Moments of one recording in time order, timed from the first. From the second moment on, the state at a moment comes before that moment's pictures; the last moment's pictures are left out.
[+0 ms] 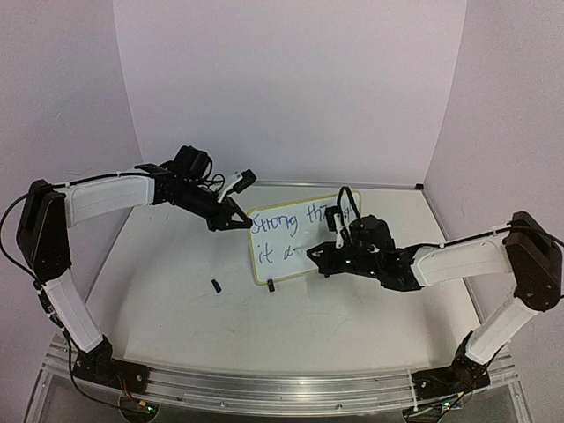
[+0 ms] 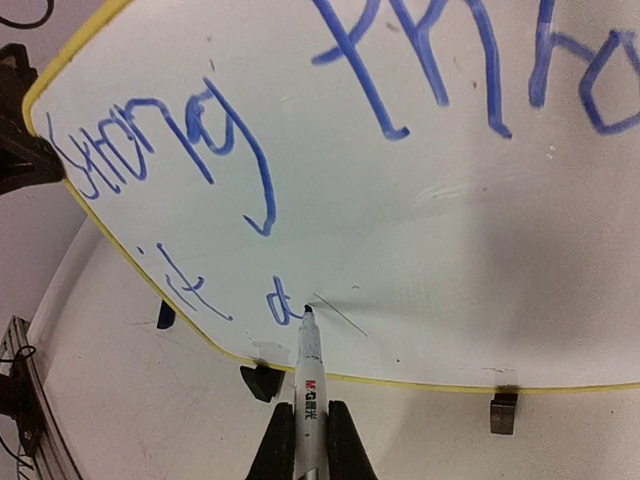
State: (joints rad) left arm -0.56 1.72 1.37 -0.47 0.67 0.32; right arm 0.83 1.60 0.77 0.35 0.01 0.51
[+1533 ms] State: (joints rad) left arm -0.57 1.72 1.37 -0.47 0.67 0.32; right arm 0.83 1.60 0.77 0.33 0.02 0.52
